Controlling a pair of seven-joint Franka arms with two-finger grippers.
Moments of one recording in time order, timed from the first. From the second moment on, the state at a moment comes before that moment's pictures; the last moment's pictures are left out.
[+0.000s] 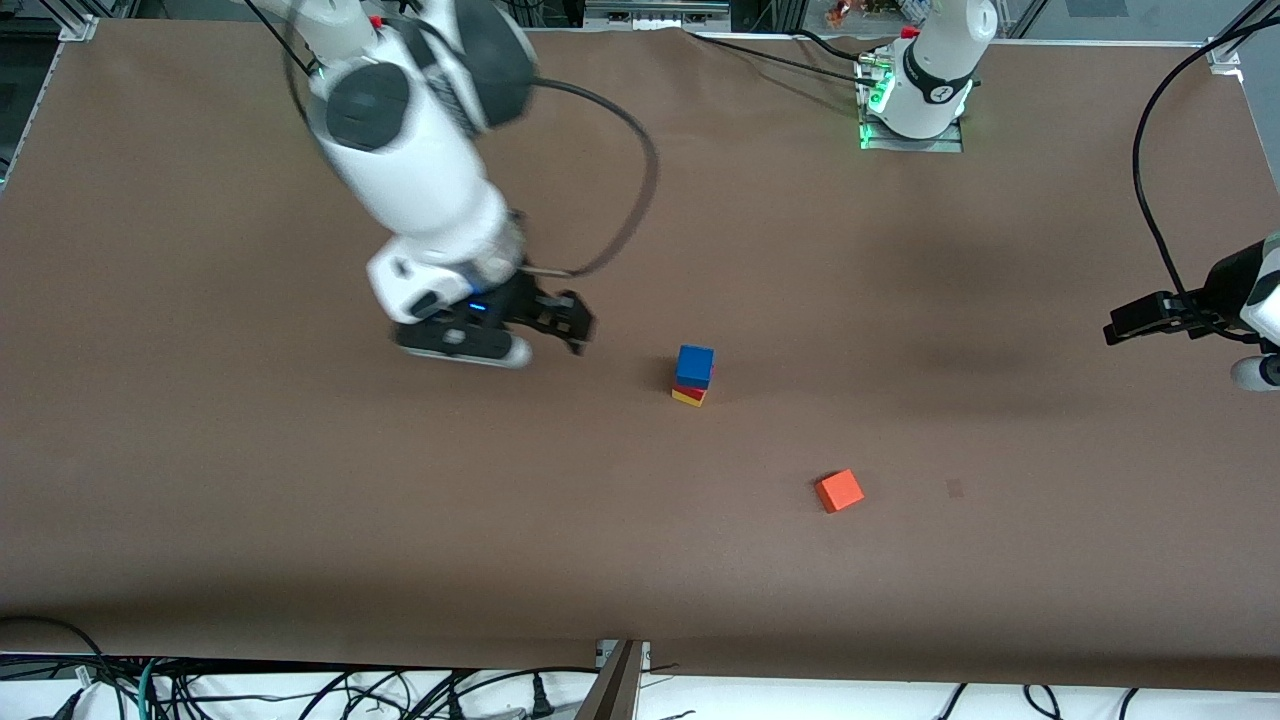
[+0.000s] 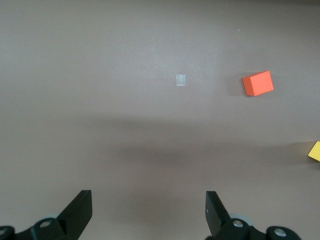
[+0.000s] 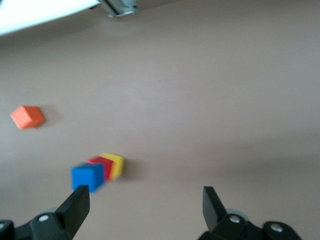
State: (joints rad) left arm 0.12 0.24 -0.06 -1.42 0.00 1.60 -0.05; right arm 0.52 0.34 -0.02 -1.38 0.09 1.90 0.65
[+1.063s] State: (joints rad) left arm 0.12 0.24 -0.06 -1.42 0.00 1.60 -0.05; right arm 0.39 0.01 -0.25 -1.57 0.02 1.49 0.05
